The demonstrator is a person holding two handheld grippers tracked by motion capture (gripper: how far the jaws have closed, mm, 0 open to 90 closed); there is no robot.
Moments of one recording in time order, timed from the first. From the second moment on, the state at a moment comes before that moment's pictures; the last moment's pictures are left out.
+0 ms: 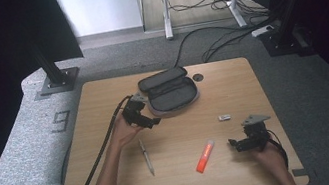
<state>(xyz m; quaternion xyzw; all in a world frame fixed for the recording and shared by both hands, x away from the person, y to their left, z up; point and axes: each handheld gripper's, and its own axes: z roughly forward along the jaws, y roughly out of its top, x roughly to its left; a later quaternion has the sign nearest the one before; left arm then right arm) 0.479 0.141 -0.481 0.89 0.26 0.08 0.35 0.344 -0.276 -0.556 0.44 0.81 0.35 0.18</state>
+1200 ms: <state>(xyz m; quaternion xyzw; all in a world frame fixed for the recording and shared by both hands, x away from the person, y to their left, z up) 0.509 0.099 -0.518 0.90 0.25 0.03 0.35 0.344 -0.276 -0.556 0.44 0.81 0.35 0.18</state>
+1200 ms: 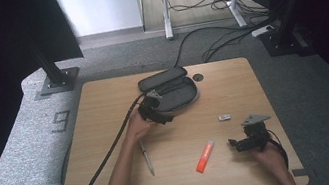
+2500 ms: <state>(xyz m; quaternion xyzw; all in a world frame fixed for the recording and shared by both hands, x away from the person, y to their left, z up) 0.482 0.098 -0.514 0.93 0.23 0.02 0.30 0.344 -0.276 -0.556 0.44 0.81 0.35 0.18</state>
